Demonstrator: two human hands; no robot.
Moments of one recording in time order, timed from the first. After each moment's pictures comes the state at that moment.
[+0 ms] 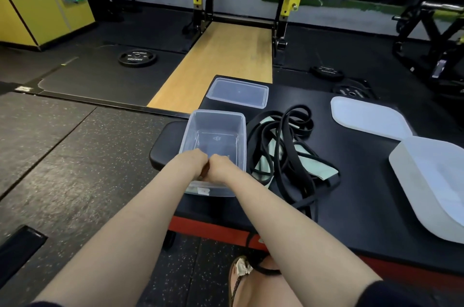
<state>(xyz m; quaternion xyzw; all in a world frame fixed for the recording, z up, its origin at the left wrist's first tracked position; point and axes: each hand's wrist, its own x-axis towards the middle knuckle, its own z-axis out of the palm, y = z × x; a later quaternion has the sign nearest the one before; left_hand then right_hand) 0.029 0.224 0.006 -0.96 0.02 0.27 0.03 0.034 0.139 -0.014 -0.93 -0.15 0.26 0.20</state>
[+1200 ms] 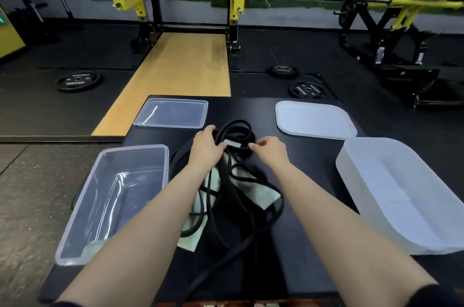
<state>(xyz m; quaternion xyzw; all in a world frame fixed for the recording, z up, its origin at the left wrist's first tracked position) 0.164 0.048 -0.003 -0.92 -0.04 0.01 -0.39 0.171 -0.113 -0.024 -0.89 0.15 0.03 0.43</state>
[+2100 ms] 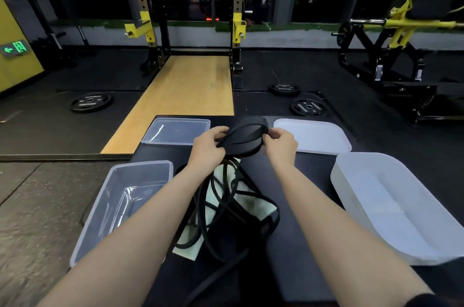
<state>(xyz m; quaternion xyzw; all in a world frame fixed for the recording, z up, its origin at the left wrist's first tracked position) 0.127 0.043 0.063 -0.87 0.04 -0.05 -0.49 0.163 -0.119 0.024 -0.77 0.16 -0.17 0.59</state>
